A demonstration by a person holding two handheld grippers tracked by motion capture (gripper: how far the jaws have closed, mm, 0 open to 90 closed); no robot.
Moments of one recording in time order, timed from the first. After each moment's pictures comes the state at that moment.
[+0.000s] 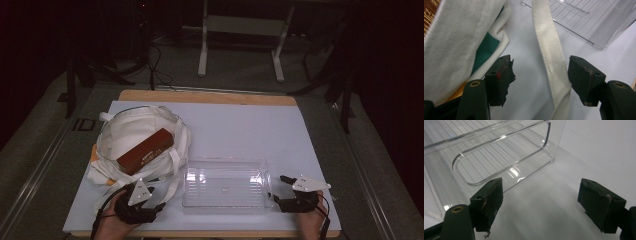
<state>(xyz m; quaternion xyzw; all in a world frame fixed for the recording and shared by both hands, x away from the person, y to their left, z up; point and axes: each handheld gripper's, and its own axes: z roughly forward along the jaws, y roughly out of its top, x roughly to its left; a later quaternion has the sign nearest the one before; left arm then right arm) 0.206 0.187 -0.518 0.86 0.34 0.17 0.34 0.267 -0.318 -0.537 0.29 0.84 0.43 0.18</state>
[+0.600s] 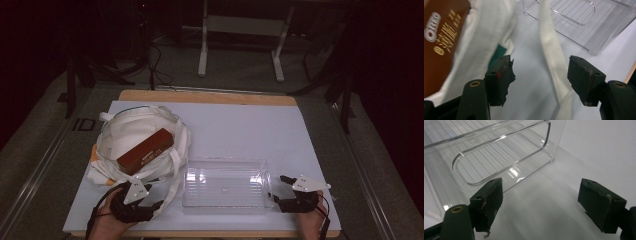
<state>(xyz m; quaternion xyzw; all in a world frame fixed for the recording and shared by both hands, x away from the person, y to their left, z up) 0.205 0.191 -0.496 0.86 0.33 0.18 0.34 0.267 -0.318 -0.537 0.29 0.84 0.43 0.18</state>
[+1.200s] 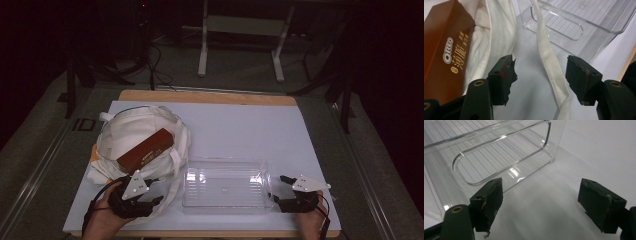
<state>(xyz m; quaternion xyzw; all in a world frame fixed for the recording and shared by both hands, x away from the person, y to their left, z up) 0.208 0.189 -0.468 0.87 0.30 0.18 0.34 0.267 -0.318 -0.538 0.29 0.84 0.43 0.18</state>
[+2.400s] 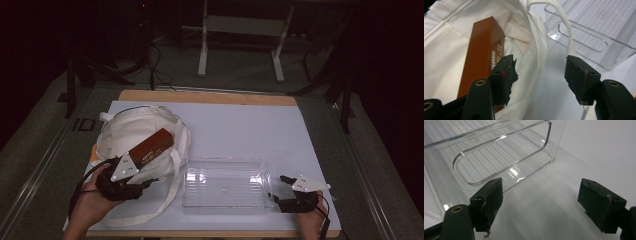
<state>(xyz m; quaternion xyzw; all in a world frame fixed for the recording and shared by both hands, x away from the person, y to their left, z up) 0.232 0.211 -0.430 0.87 0.30 0.22 0.32 0.266 -0.318 -0.537 0.29 0.84 0.43 0.18</state>
